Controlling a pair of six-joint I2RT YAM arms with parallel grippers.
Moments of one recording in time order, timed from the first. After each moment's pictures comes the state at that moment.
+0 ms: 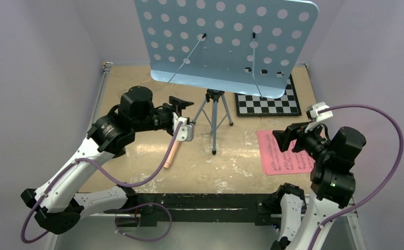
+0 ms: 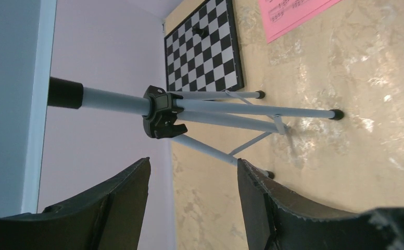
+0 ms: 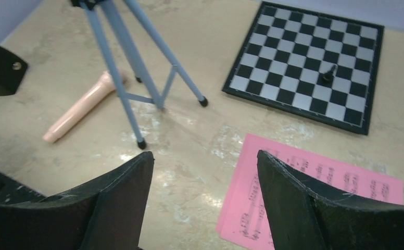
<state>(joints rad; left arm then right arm) -0.75 1.07 1.36 -0.67 0.43 1.05 -0.43 0.57 1.22 -1.02 -0.83 -0.18</state>
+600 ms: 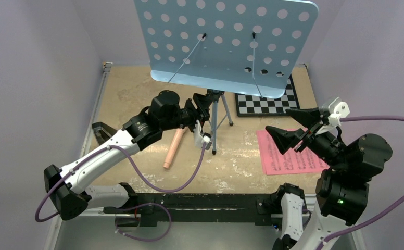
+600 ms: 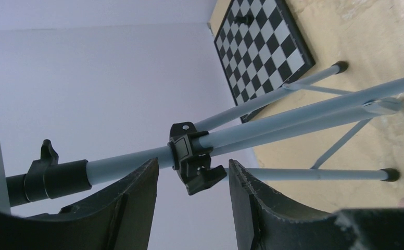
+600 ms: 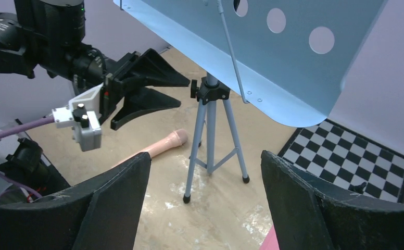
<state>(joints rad) -0.82 1.19 1.18 -0.32 0.33 1.53 -0.42 0.61 1.46 -0.78 -1.09 0.07</state>
